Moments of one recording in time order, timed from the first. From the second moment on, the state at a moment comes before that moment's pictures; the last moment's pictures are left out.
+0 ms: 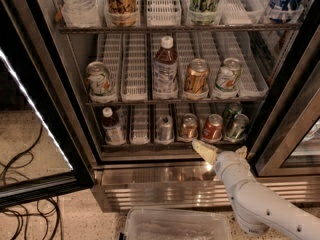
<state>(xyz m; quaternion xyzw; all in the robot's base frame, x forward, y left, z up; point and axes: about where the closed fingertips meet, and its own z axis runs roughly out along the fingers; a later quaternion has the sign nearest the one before) 0.573 -0.223 0.632 0.07 0.81 0.06 0.58</state>
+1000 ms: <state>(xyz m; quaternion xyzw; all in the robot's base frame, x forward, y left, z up) 0.599 -0.198 0.569 0.14 0.80 0.07 0.58</state>
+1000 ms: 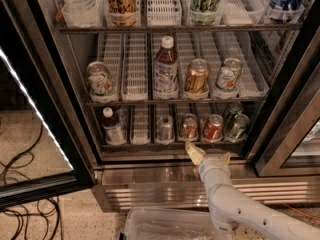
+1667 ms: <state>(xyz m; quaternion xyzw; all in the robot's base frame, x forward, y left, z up) 0.603 -0.202 0.554 0.16 0.78 0.03 0.61</state>
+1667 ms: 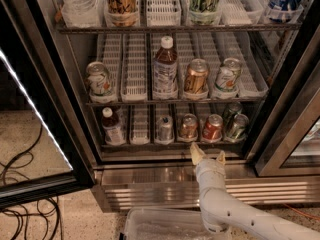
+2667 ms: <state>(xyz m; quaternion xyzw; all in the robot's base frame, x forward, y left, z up) 0.595 -0.204 0.602 0.14 0.74 -0.01 0.66</state>
